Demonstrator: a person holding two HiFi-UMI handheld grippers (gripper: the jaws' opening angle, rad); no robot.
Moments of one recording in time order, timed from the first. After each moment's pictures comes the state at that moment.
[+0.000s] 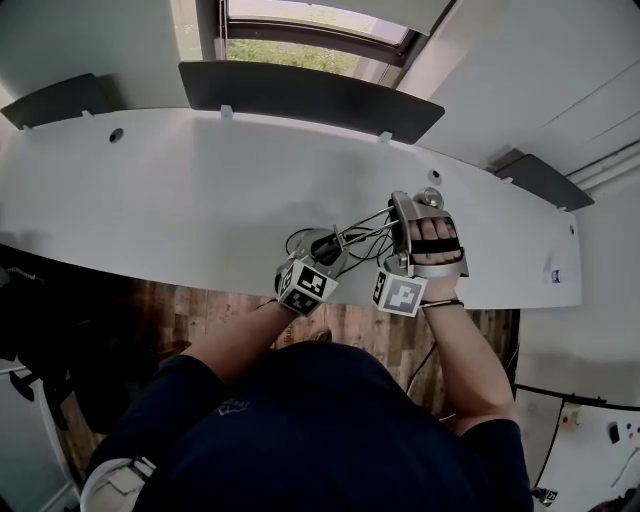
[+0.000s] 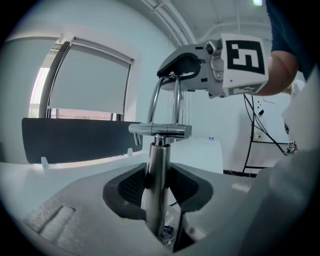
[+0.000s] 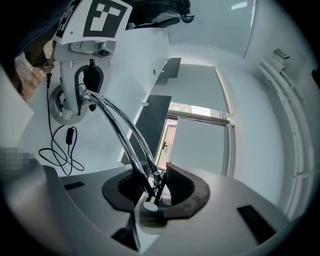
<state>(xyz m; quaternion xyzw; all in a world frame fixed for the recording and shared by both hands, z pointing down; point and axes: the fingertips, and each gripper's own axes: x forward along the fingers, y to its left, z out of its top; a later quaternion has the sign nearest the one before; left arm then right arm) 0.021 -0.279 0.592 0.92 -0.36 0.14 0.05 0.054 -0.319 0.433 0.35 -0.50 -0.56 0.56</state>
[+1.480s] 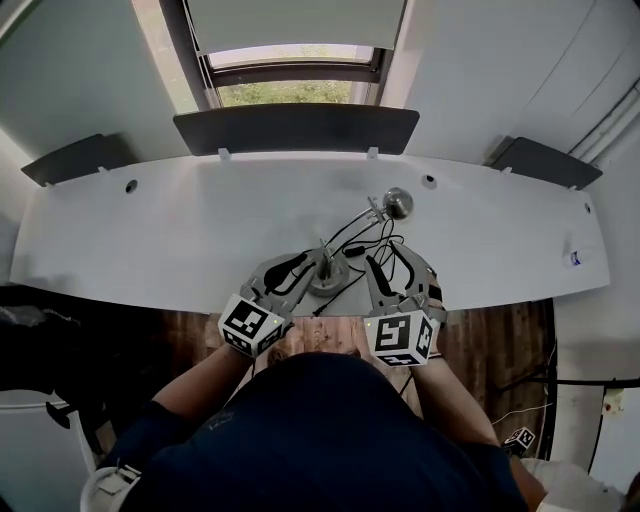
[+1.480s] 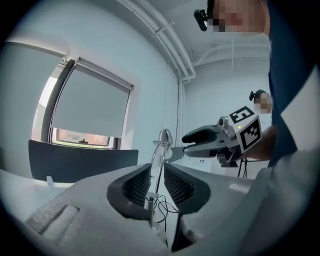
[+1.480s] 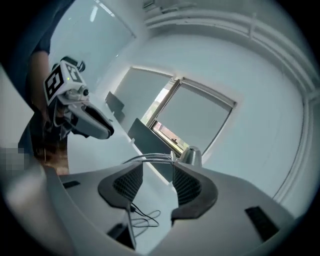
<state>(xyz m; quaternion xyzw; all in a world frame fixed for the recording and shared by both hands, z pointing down) -0.033 -0.210 0.438 0.94 -0.34 0.04 0.04 0.079 -0.218 0.408 0.52 -0.78 -0.17 0.30</state>
